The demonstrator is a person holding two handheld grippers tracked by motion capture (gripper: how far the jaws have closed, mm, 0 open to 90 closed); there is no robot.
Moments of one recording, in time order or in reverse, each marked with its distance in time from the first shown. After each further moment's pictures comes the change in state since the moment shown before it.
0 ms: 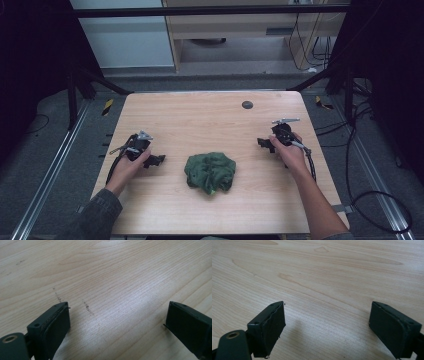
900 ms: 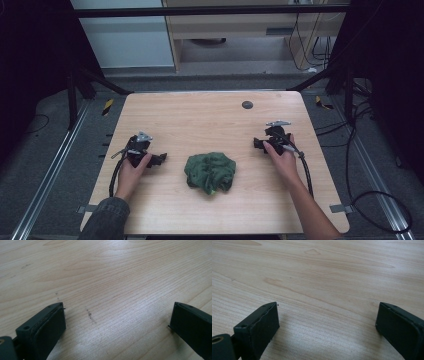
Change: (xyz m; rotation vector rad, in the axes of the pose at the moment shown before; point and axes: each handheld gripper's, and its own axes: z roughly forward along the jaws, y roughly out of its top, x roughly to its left) left arm -0.002 -0.007 0.007 -0.095 0.044 -0.046; right arm 0.020 -0.006 0.017 -0.053 -0.177 -0.006
